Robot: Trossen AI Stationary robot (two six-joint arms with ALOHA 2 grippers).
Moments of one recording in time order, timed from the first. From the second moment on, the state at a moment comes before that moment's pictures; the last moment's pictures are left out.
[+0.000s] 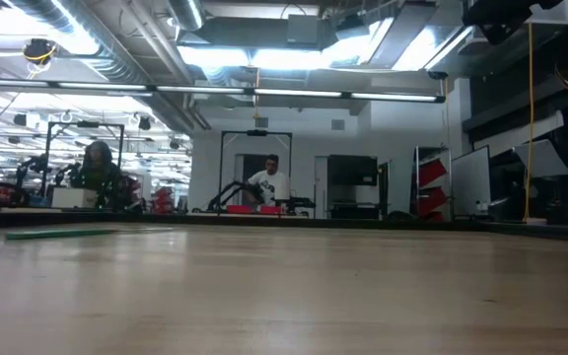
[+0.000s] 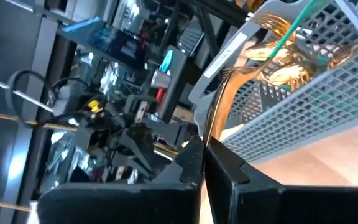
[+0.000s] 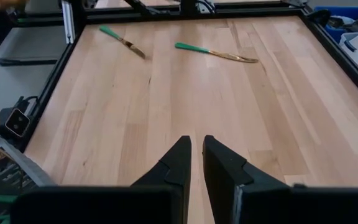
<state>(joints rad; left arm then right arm) -0.56 1.55 1.06 0.34 -0.51 1.08 0.37 0.78 0.82 -0.57 0.29 0.24</state>
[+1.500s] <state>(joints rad) -0.51 1.87 1.26 0.53 -0.35 1.06 0.37 0.78 0.82 -0.57 0.29 0.24</state>
